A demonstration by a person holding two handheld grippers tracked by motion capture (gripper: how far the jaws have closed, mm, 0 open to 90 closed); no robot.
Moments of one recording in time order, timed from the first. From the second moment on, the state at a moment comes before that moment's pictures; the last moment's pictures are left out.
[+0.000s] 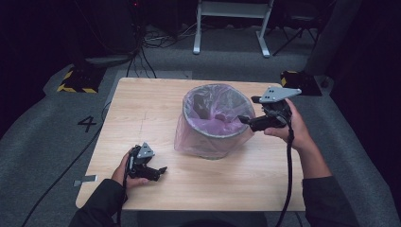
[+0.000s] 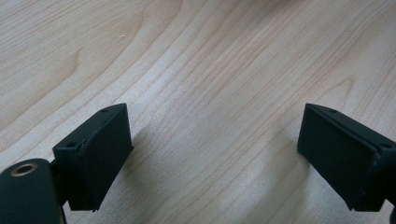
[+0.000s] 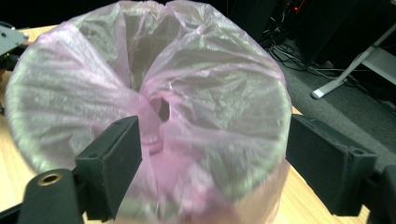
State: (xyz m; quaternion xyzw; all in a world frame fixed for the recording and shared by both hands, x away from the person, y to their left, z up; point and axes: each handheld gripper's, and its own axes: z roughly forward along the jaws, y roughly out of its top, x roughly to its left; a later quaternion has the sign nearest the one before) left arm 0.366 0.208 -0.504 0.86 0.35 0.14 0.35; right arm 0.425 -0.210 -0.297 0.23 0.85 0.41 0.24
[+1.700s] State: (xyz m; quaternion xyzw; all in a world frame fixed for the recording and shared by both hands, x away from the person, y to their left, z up) left arm 0.366 0.208 -0.504 0.86 0.35 0.14 0.35; right arm 0.377 -0.269 -0.402 0.27 0.88 0.30 0.26
